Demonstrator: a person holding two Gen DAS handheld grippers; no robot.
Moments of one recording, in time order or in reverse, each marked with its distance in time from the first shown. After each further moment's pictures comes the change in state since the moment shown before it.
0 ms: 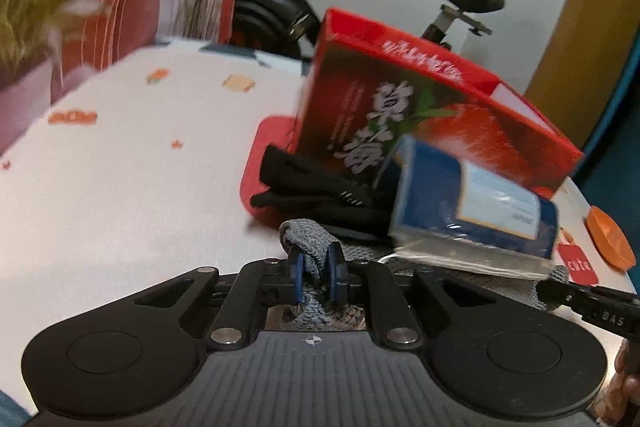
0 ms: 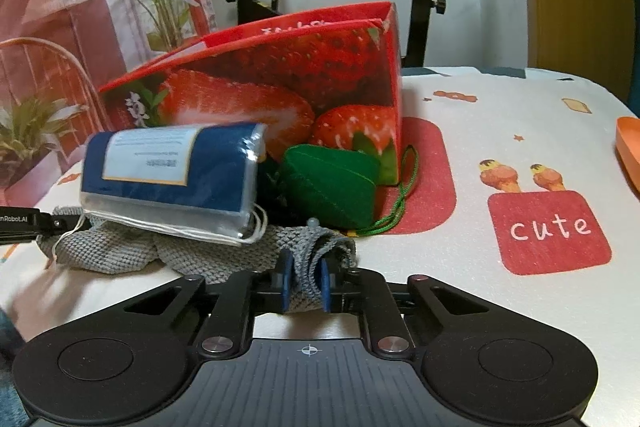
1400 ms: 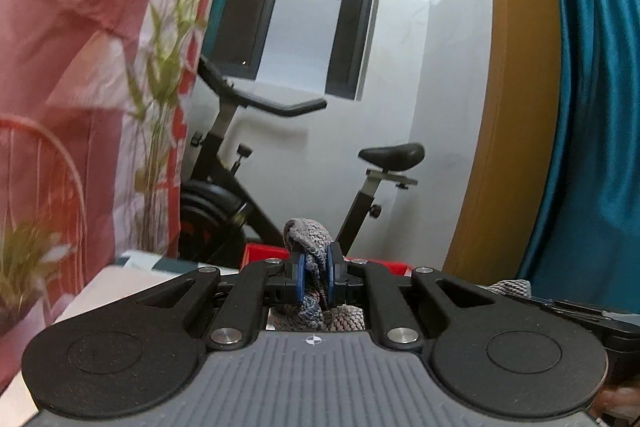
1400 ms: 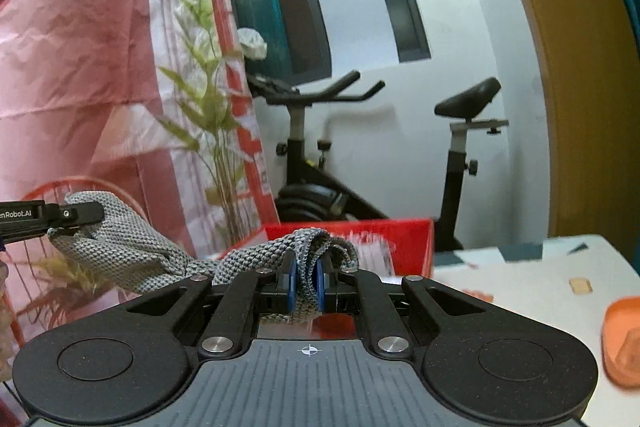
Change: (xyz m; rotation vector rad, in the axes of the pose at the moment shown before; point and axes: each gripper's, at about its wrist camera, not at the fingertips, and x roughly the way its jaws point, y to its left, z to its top) left arm -0.111 -0.077 0.097 0.150 -0.471 -0.104; right arm -0.104 0.026 0.107 -0.069 -0.420 0.104
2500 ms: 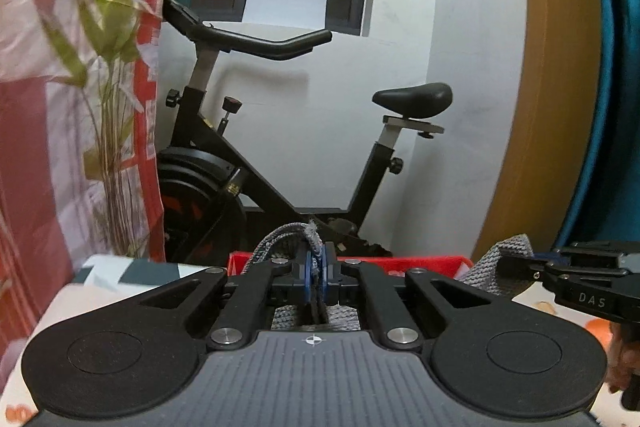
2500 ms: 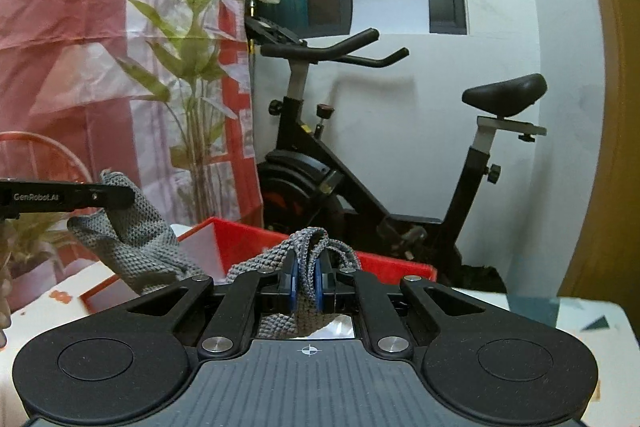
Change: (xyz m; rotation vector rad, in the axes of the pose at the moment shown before) left arm 0.194 0.019 0.012 0.078 0.187 0.012; right arm 0.175 -0.046 0.055 -0.165 0.170 -0.003
